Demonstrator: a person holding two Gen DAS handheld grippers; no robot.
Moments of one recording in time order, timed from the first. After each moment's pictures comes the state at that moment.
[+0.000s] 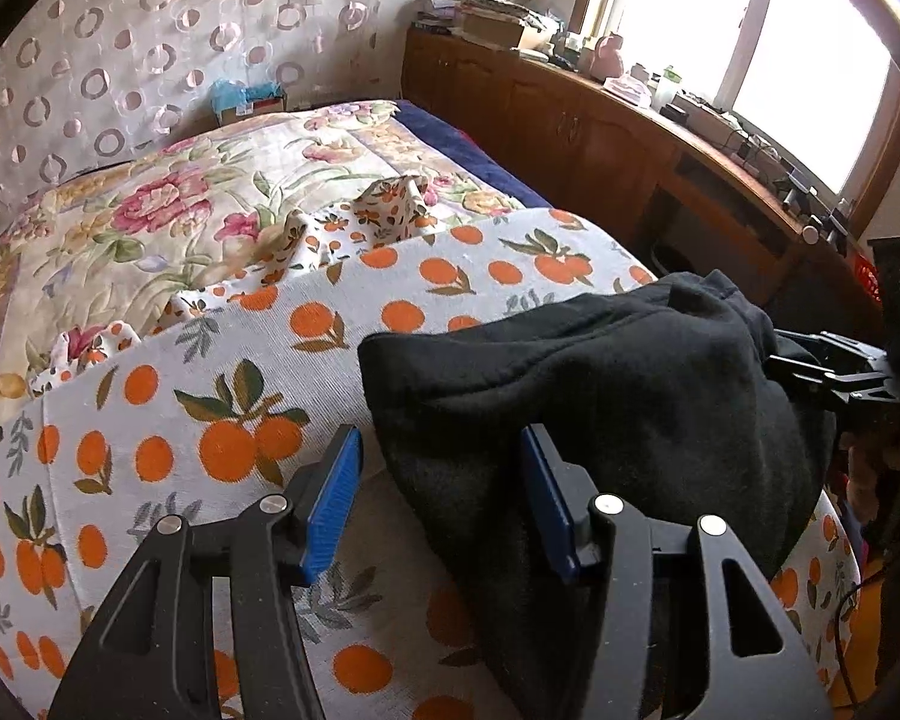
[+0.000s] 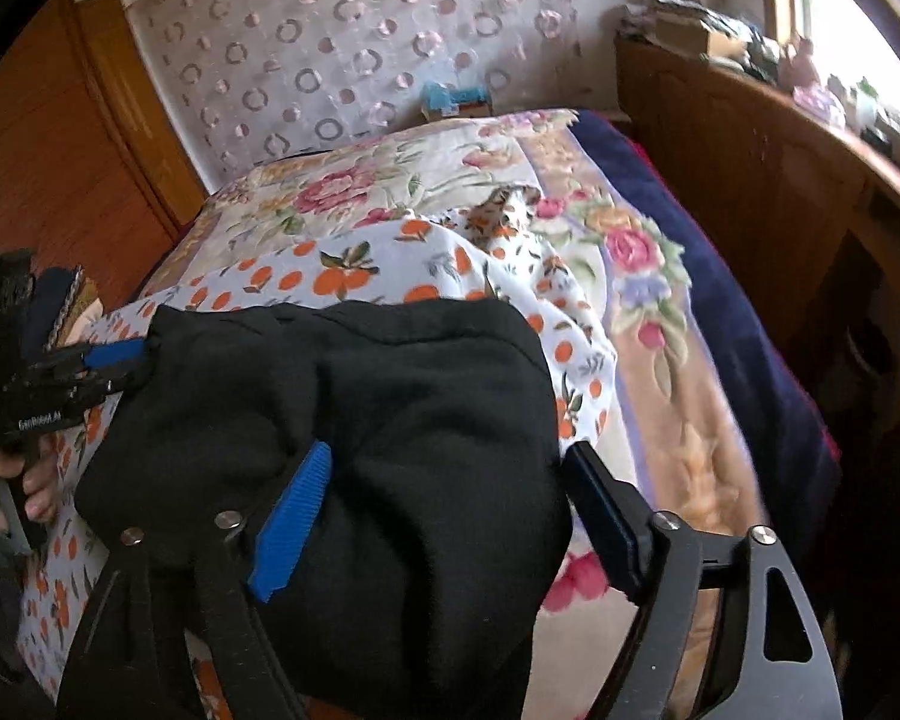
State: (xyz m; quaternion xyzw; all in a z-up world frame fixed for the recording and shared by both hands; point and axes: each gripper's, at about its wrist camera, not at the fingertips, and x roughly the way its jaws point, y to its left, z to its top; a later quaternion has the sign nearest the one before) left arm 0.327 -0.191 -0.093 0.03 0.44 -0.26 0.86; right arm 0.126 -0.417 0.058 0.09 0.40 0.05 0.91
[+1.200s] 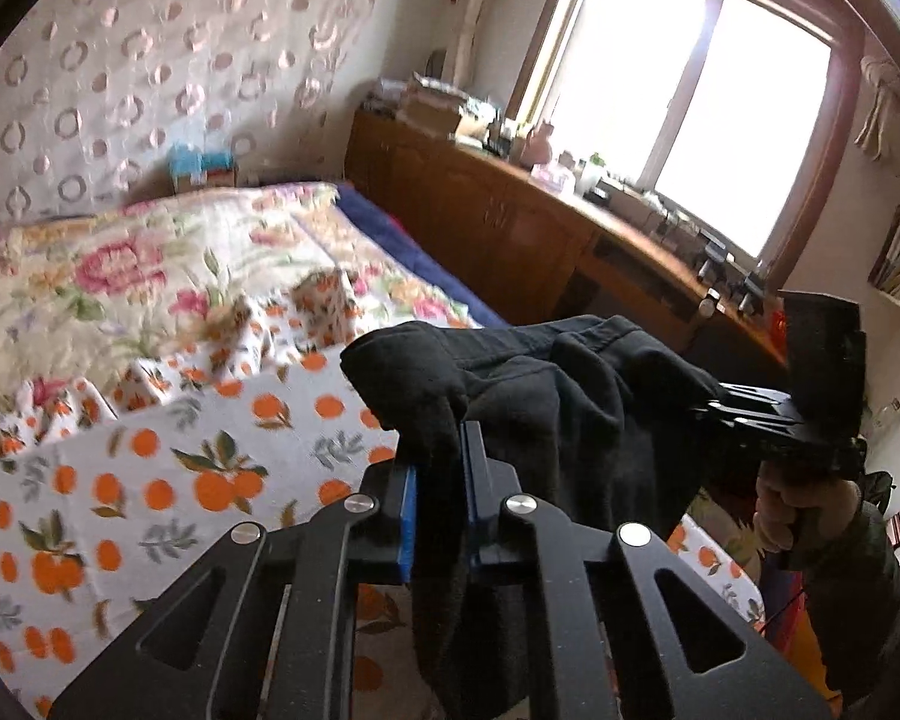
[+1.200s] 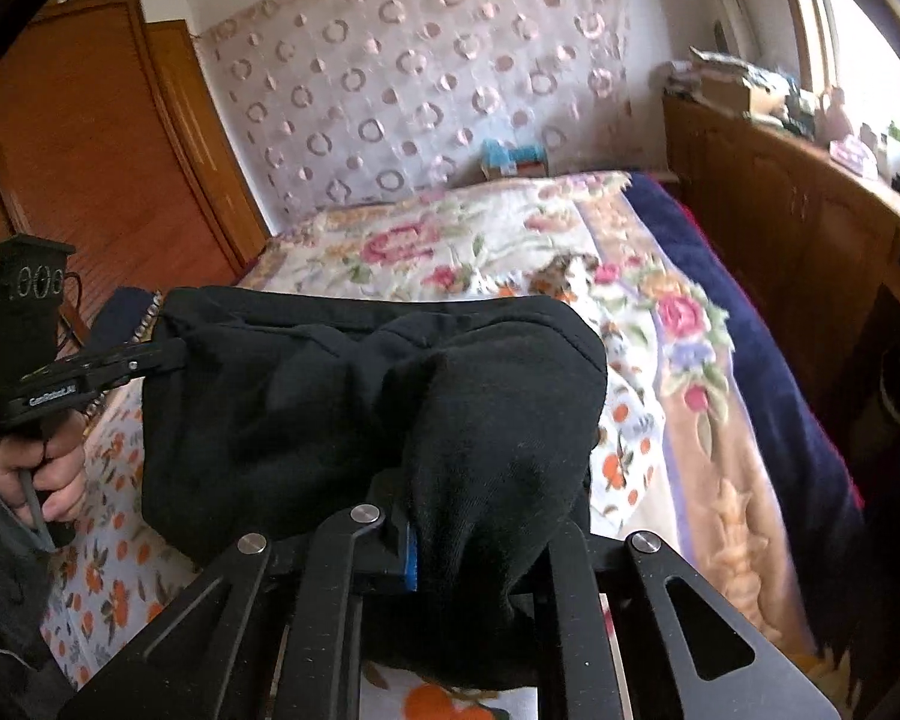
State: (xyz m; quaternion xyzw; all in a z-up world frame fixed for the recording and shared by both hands) left arm 0.282 -0.159 -0.017 -0.04 0.34 -0.34 0.88; right arm 0.105 -0.396 0.083 0.08 0.32 0.11 0.94
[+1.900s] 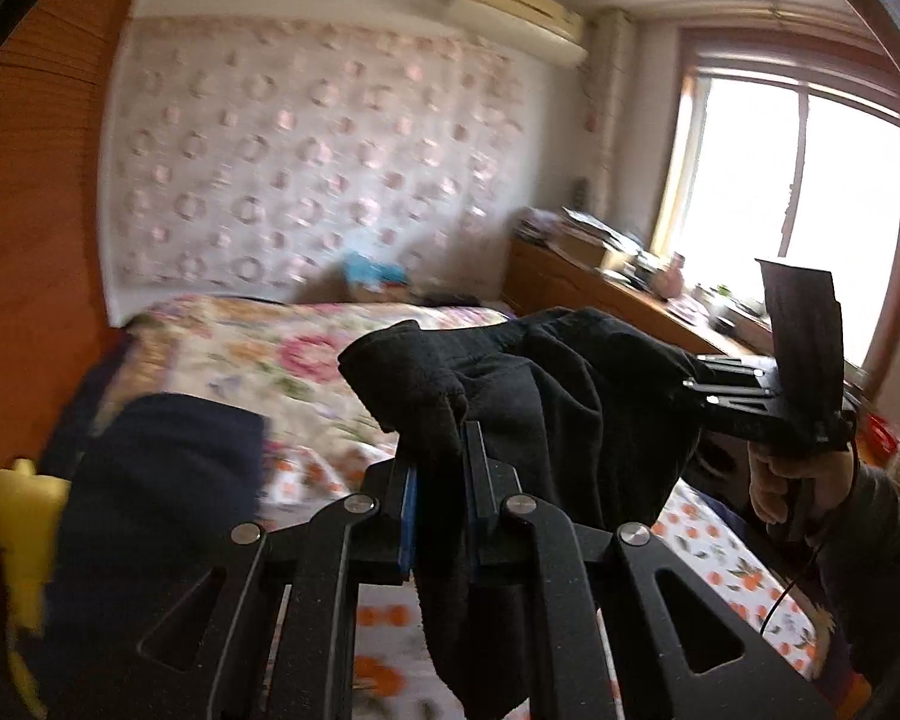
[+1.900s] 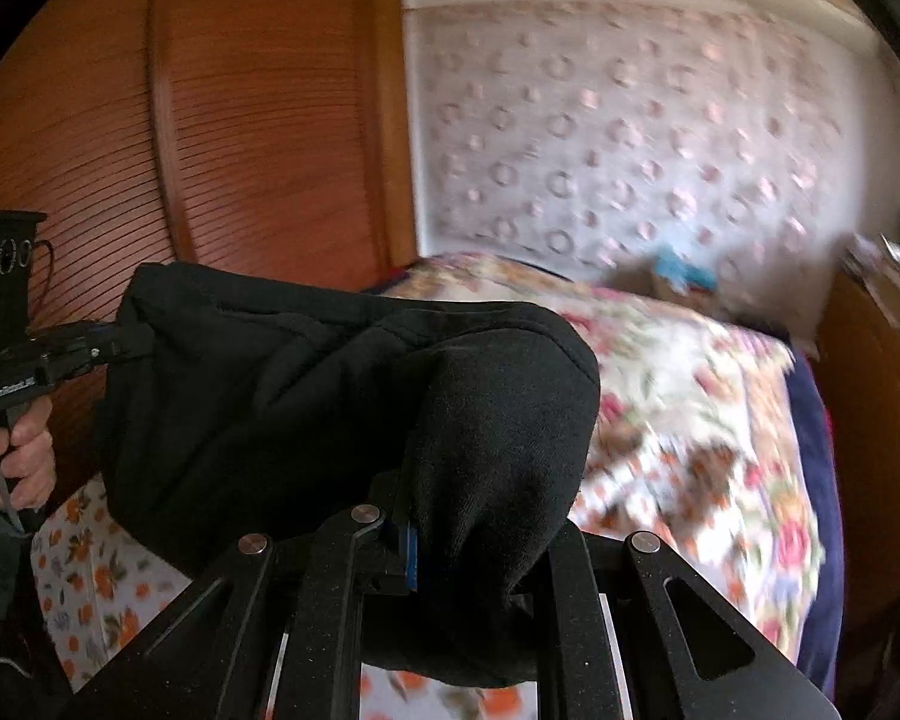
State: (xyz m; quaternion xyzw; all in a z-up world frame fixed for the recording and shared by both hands) left arm 0.225 0.040 0.051 -0.06 0.22 -0.15 0.96; right arm 0.207 -0.212 0.145 -0.09 0.24 0.28 0.93
